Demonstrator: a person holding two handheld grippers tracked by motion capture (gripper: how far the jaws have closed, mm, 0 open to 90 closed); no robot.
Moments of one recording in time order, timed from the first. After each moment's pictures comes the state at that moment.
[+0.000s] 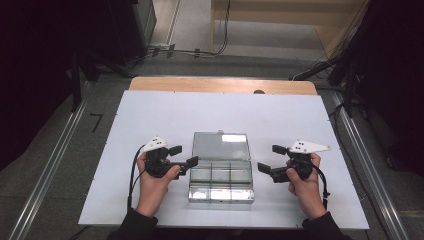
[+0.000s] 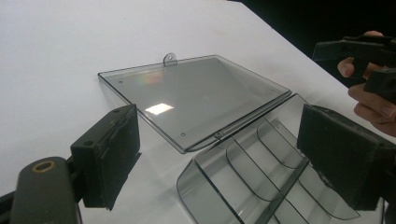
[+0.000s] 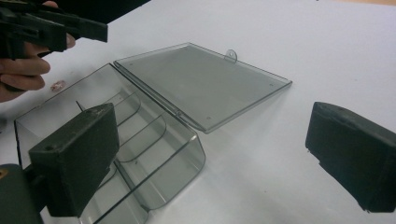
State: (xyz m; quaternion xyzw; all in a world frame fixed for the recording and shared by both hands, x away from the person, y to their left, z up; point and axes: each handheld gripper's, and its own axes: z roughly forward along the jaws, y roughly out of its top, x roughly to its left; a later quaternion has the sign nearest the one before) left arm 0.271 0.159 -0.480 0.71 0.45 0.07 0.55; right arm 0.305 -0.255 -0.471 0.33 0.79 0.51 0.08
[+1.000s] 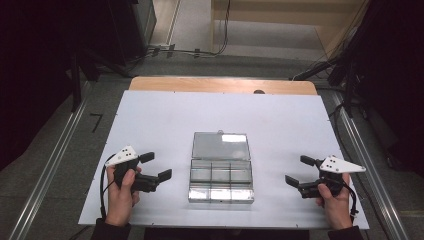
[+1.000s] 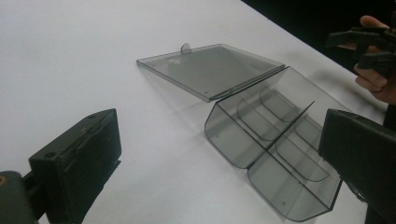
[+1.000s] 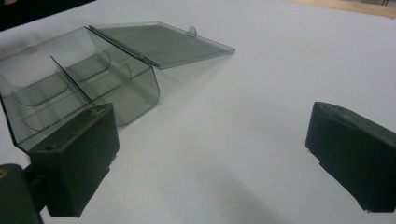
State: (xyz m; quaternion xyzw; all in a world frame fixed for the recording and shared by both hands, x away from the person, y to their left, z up) left arm 0.231 0.221 -0.473 0.72 0.42 0.10 0.54; right arm 0.274 -0.330 -0.485 0.32 0.79 0.50 0.14
